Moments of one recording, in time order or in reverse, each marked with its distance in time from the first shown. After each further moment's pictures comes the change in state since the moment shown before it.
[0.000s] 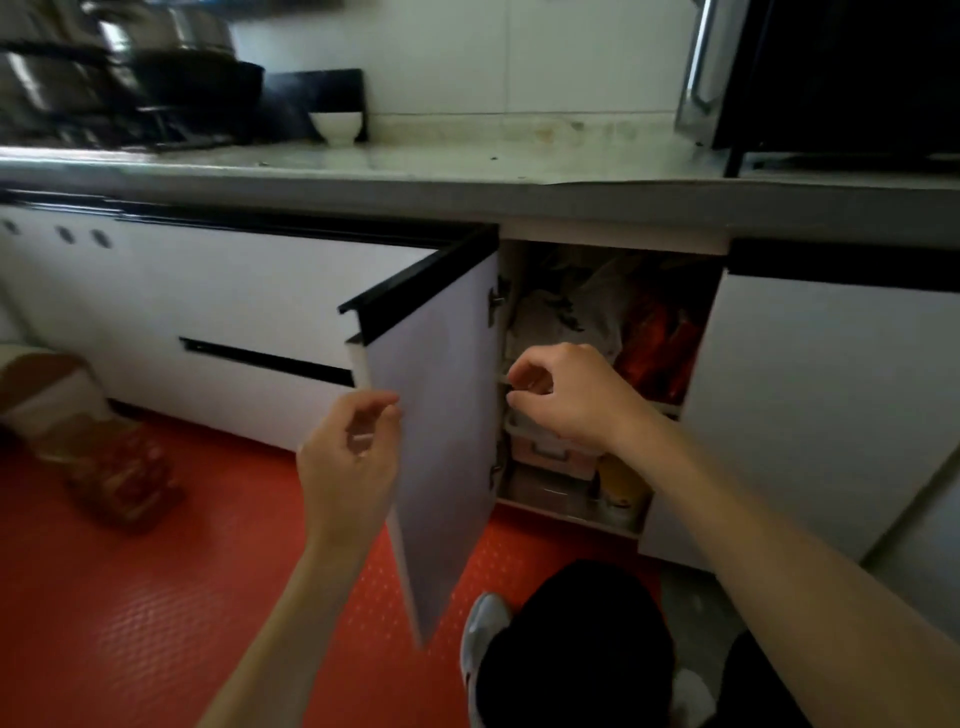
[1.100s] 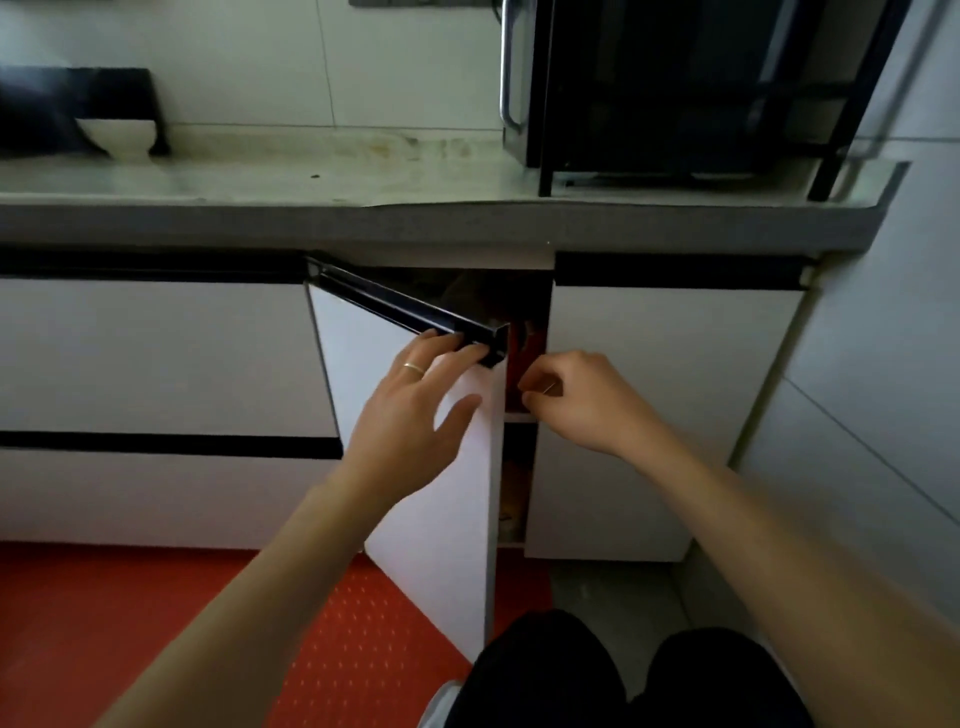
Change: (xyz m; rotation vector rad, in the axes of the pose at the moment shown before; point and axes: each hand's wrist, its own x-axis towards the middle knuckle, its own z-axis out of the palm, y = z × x) left_hand 0.034 0.050 0.150 0.272 -0.659 0.498; right_hand -0.033 0.095 -0.069 -0.077 0.137 0.264
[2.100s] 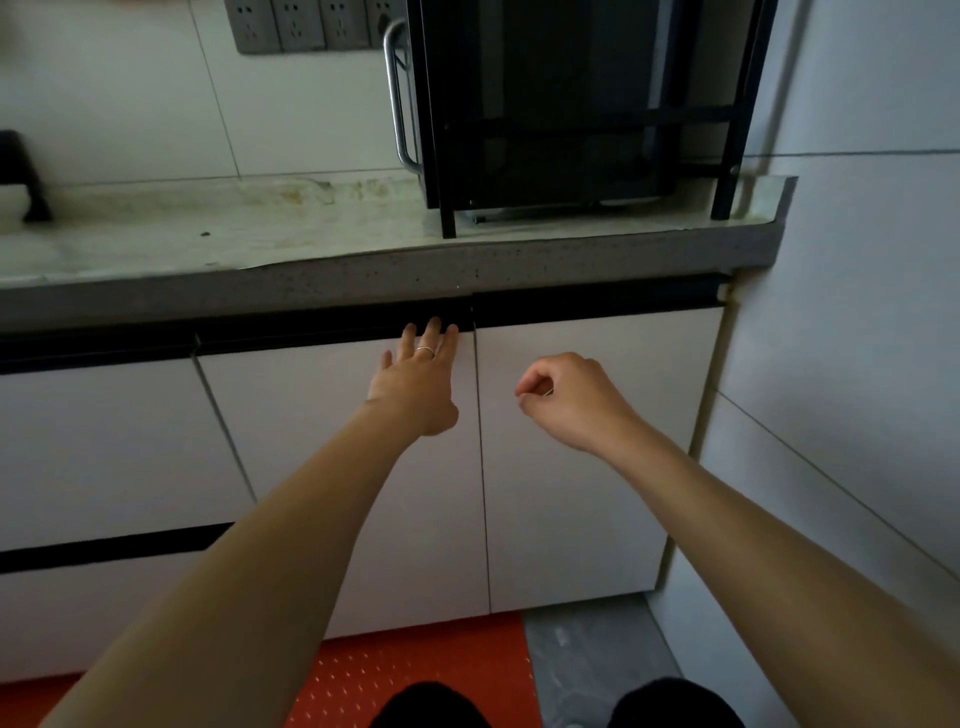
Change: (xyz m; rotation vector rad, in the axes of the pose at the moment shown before) left_hand 0.158 0.013 0.090 0.485 -0.432 -0.098; right_hand 0.035 0.071 -0.041 0.046 0.187 0.228
